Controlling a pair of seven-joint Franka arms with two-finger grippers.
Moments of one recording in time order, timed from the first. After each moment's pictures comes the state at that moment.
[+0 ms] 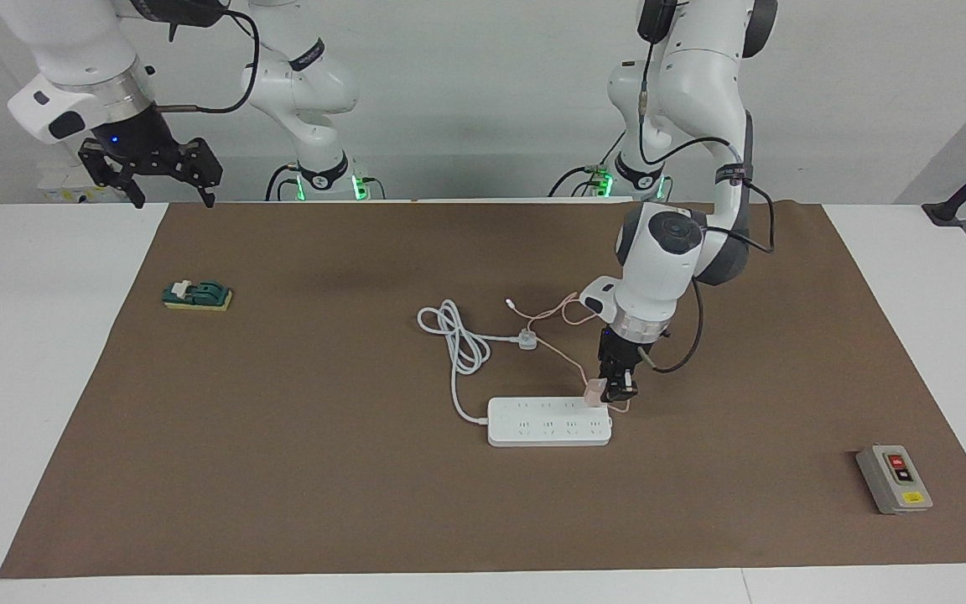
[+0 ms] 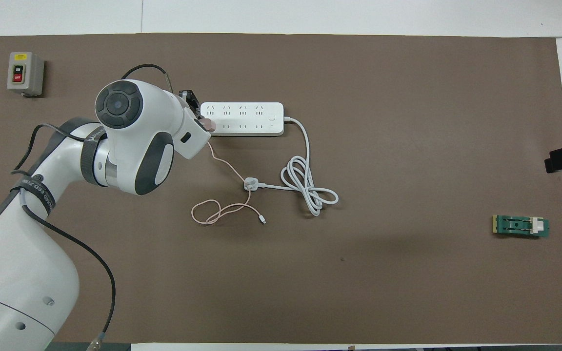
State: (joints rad) left arm -0.35 0.39 -0.04 -1.80 -0.03 2.41 1.26; right arm -0.08 -0.06 0.02 -1.57 -0.05 1.47 -0.11
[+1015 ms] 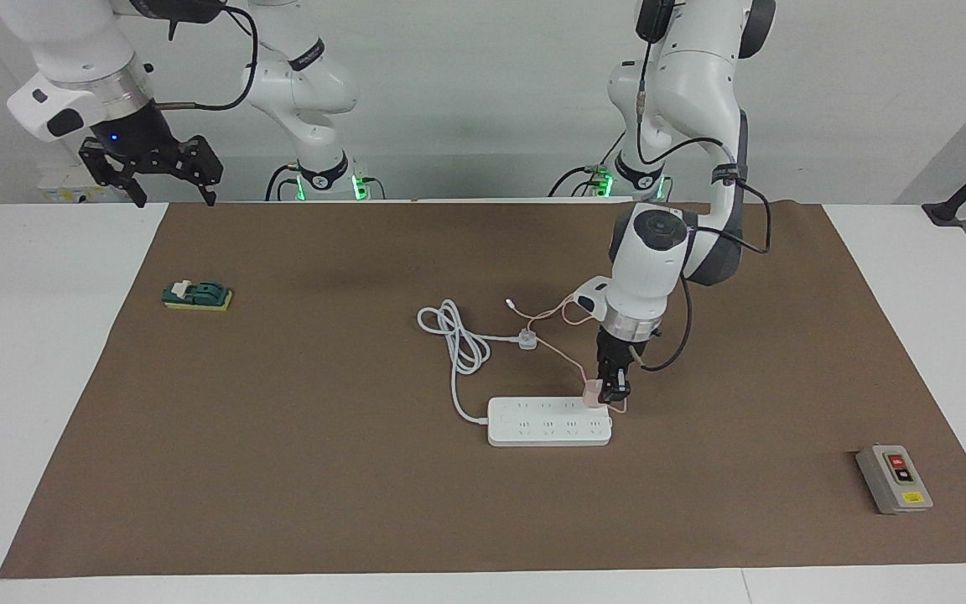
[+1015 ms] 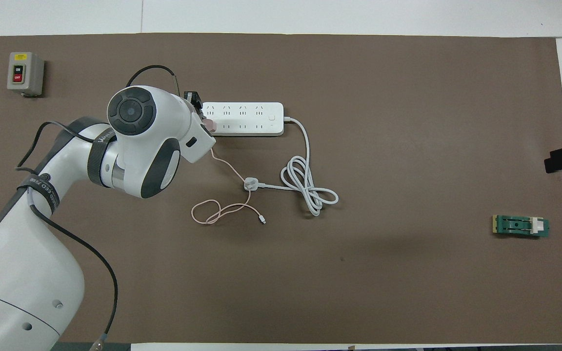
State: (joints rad) left arm -0.36 0.40 -0.05 -1.81 0.05 2.43 1.26; right arm -0.09 -0.06 0.02 -1.57 -0.04 1.47 -0.11
